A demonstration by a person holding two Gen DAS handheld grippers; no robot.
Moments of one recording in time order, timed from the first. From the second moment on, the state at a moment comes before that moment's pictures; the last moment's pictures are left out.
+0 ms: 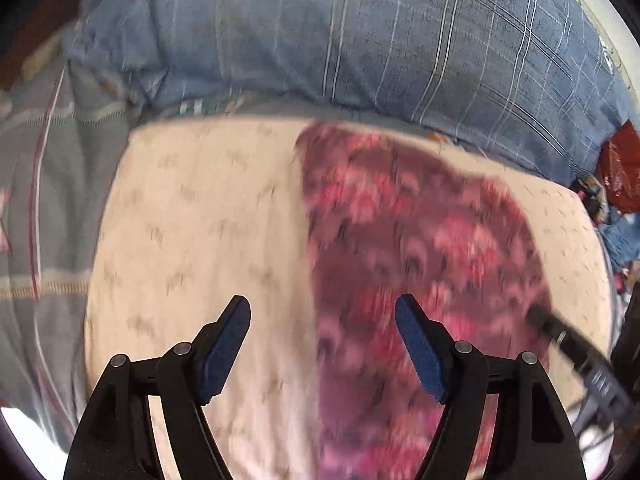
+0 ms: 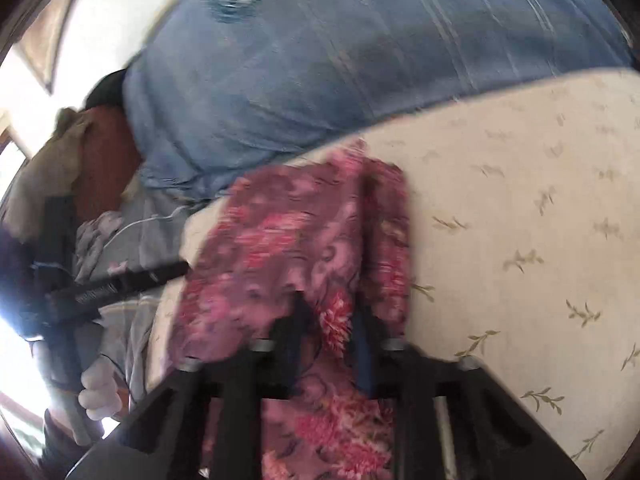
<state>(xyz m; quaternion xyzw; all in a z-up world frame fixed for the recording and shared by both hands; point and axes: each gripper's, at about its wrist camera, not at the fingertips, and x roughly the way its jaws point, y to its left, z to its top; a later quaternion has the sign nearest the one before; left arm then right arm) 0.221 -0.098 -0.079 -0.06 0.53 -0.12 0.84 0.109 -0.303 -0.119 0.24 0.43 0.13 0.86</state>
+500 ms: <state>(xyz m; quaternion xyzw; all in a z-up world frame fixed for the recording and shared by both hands) 0.141 -0.063 -0.119 -0.13 0.59 -0.19 0.77 0.032 -0.304 -0.135 0.23 0.46 0.12 0.85</state>
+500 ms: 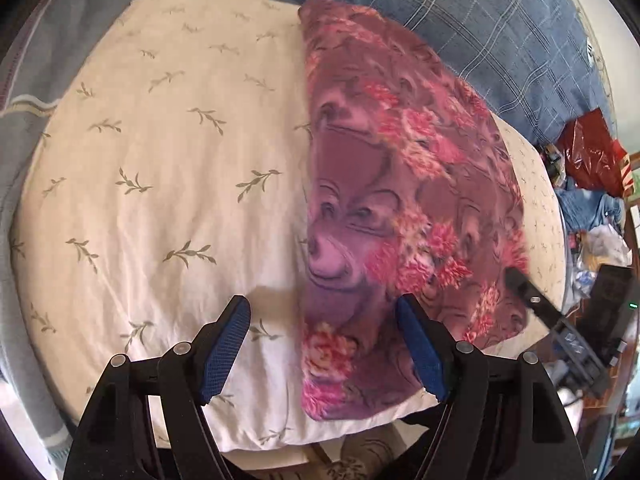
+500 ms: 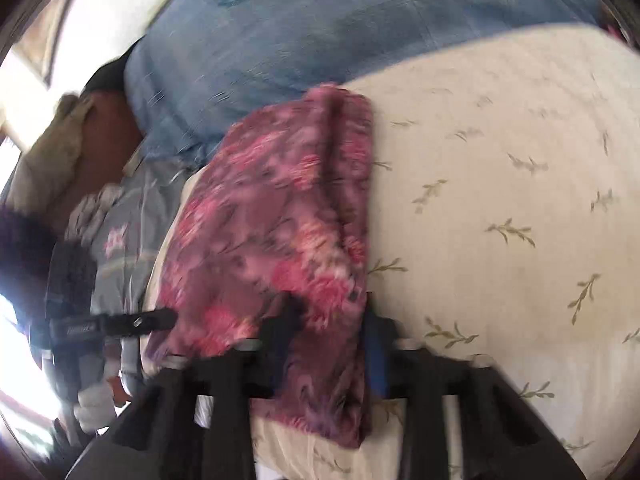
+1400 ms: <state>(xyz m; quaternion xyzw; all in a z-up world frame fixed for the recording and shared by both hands) 0.117 -0.055 -0.126 -0.13 0.60 -0.19 0.76 -0.018 -0.327 -0.107 0.28 0.41 0.14 0.85</state>
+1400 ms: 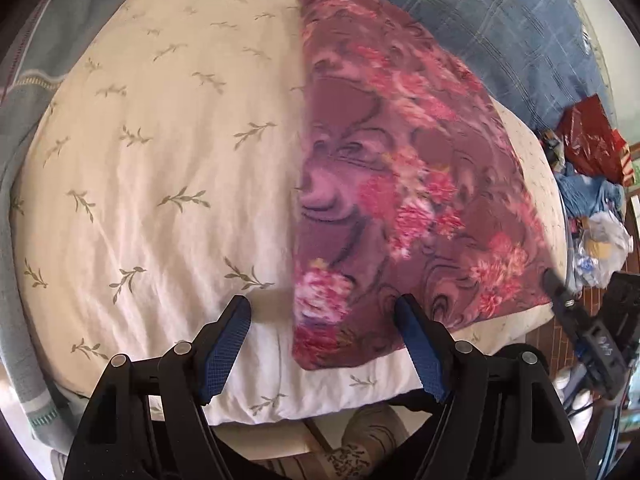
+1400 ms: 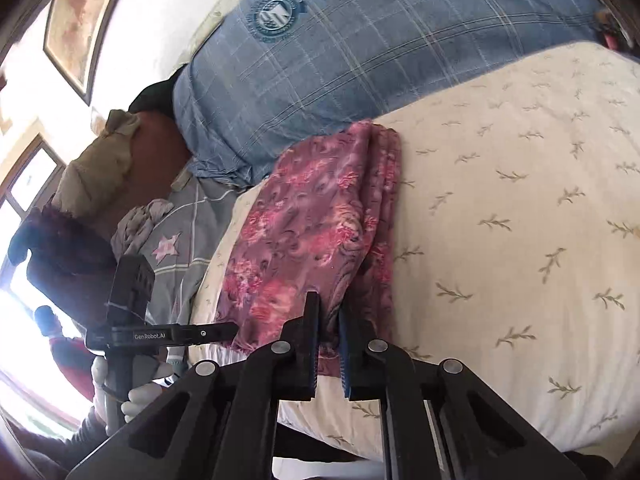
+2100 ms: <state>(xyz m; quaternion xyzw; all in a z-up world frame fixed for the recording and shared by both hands) 0.216 -0.051 -0.073 -0.14 0.55 -0.21 0.80 0.106 -0.342 -0.101 0.35 0.38 0.11 0.85</state>
